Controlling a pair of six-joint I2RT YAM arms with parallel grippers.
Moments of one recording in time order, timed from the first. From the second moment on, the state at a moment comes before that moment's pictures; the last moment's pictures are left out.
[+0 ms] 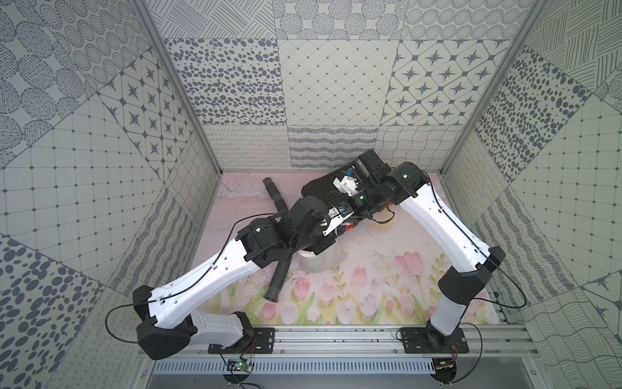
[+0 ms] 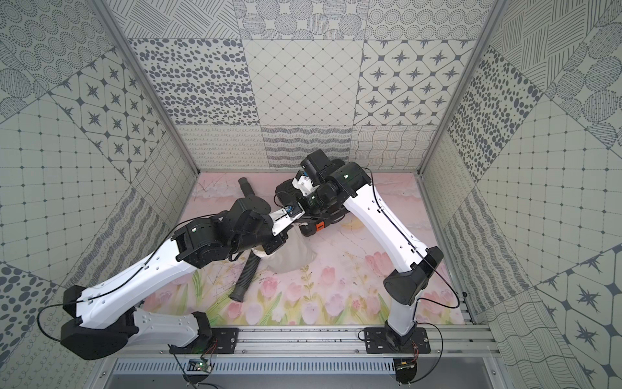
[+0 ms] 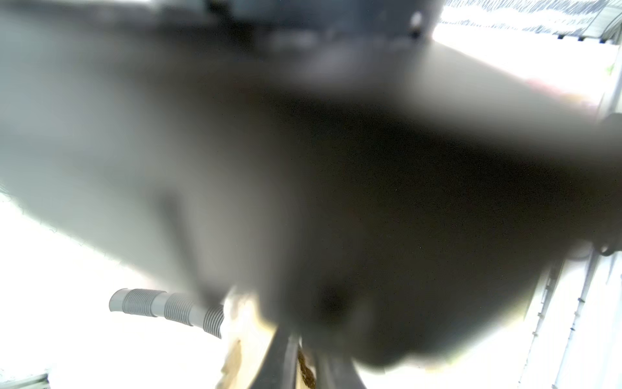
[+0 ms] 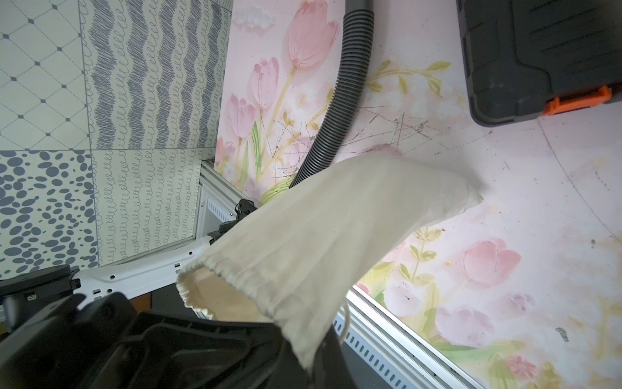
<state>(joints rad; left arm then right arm) -0.94 1.28 1.50 -0.88 -0.21 0.27 0.73 1.79 2.17 -1.41 -0.45 0.53</state>
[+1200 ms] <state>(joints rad) -0.85 1.25 1.47 -0.97 -0.10 0.24 0.67 1.62 2.06 -1.37 -0.58 0.53</state>
